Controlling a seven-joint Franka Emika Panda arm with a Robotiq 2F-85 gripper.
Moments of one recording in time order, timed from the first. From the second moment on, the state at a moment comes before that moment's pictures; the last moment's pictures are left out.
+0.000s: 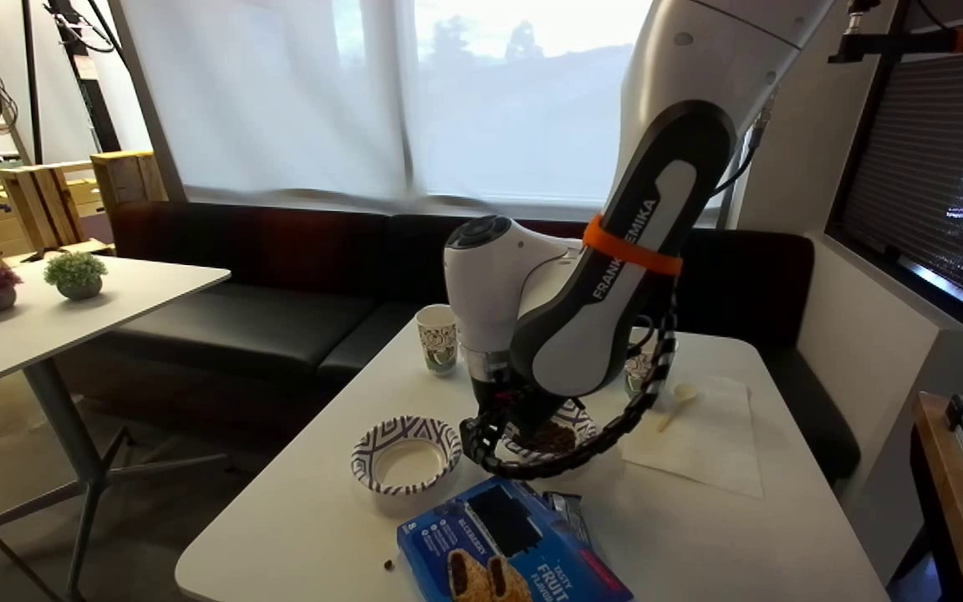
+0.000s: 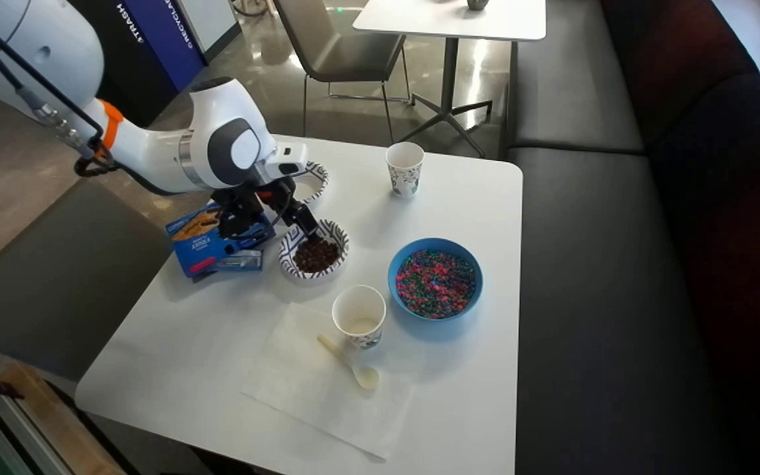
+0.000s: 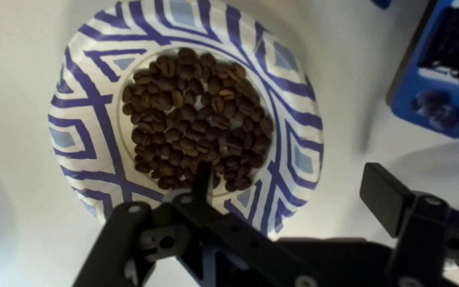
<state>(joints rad) 0.37 0.78 -0.17 -1.94 -0.22 2.67 0.59</state>
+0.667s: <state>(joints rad) 0.41 0.79 -0.18 -1.92 -0.22 2.63 0.61</state>
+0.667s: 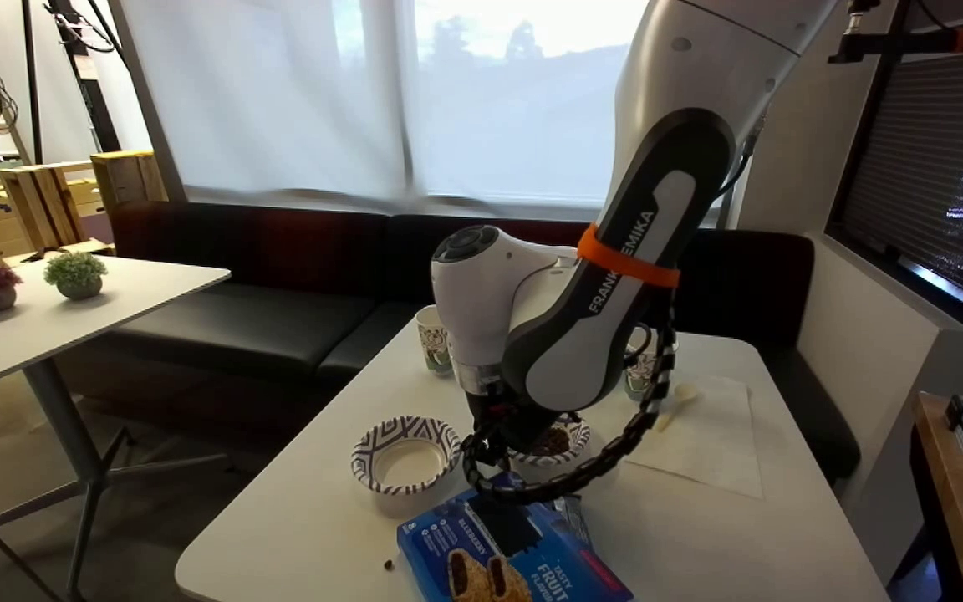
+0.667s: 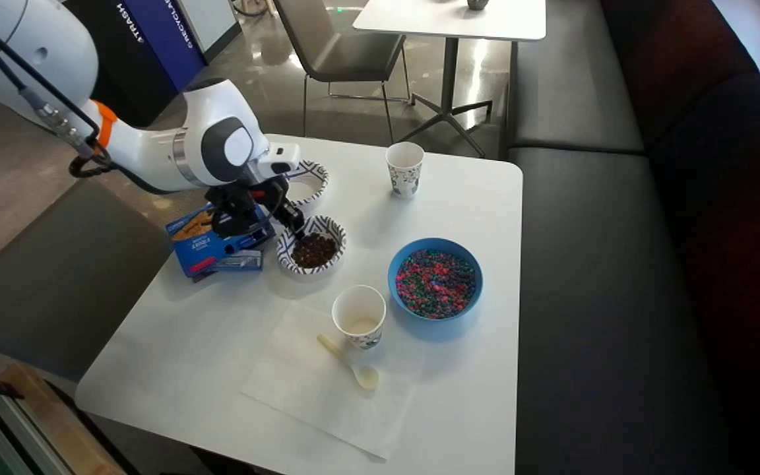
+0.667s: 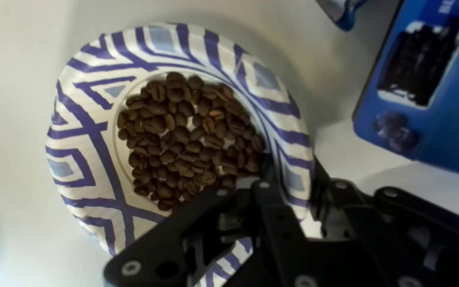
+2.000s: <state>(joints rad) 0.50 0.37 -0.32 -2.33 -0.46 2.62 0.99</state>
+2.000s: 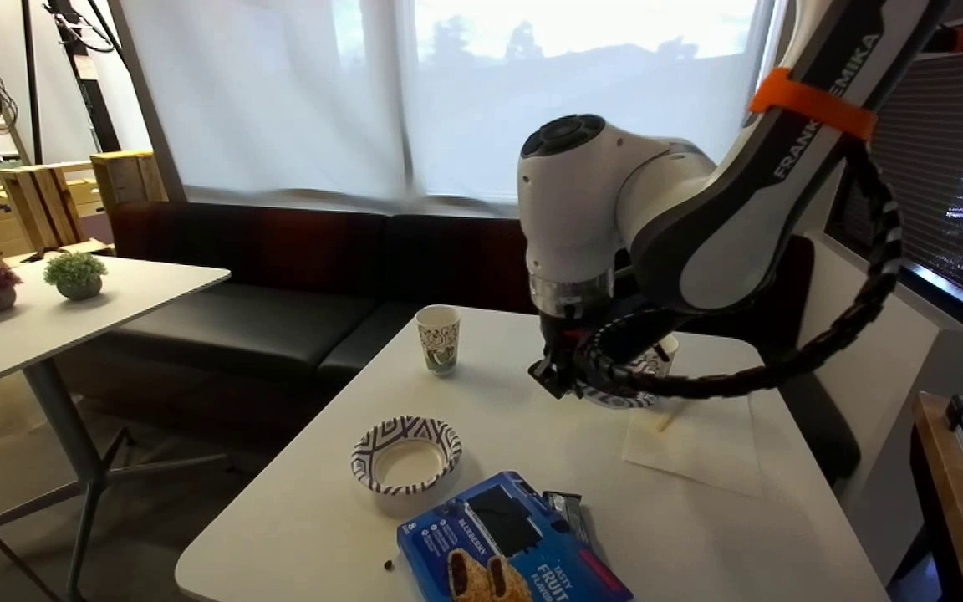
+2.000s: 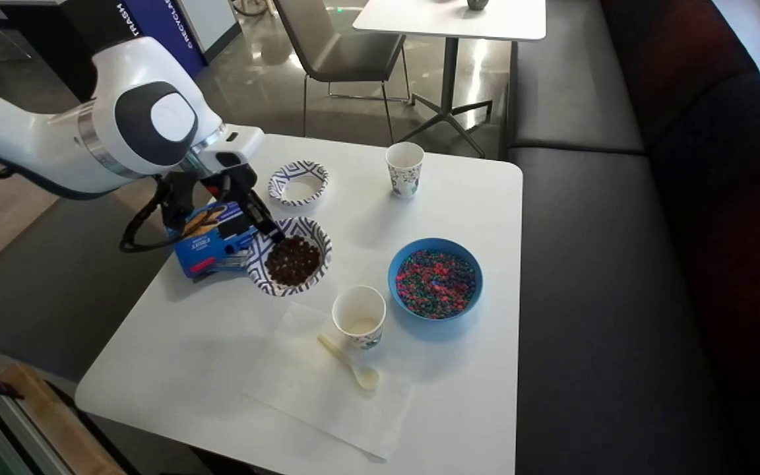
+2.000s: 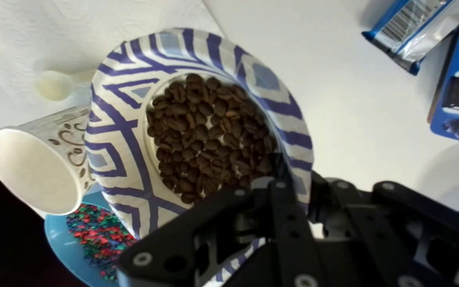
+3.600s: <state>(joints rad) 0.00 0.10 0.05 -2.72 -0.07 3.03 0.07</state>
